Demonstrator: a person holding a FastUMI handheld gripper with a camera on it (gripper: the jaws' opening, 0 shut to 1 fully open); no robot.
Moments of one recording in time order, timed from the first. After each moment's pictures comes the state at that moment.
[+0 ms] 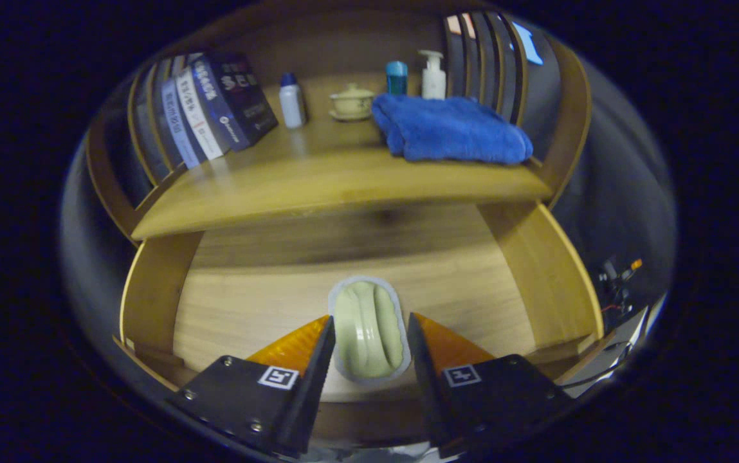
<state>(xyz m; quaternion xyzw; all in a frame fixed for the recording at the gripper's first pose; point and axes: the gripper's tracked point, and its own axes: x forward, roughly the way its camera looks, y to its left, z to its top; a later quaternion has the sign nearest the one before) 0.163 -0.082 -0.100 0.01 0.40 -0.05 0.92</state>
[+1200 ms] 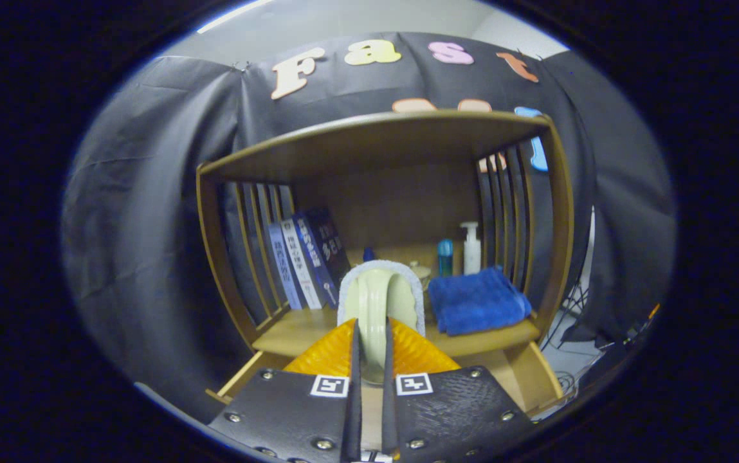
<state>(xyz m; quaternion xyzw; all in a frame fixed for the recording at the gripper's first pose) 0.137 -0.019 0.154 0.02 0.03 0.08 1.00</state>
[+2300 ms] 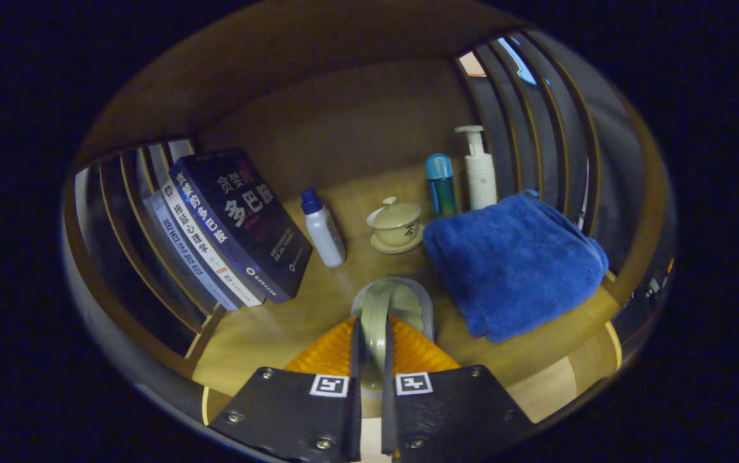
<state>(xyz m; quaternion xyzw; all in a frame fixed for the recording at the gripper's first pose) 0.327 -0.022 0.031 0.11 0.20 0.01 0.97</state>
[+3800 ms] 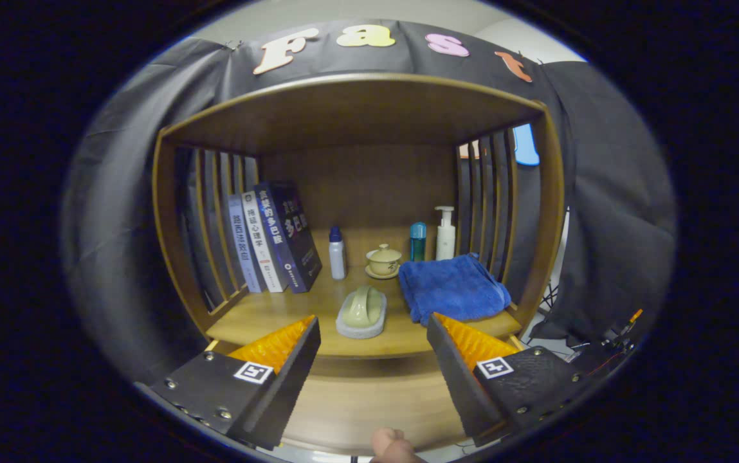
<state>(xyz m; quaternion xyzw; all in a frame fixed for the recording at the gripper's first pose) 0.141 -0.041 0.105 -0.01 0.06 0.00 1.00</state>
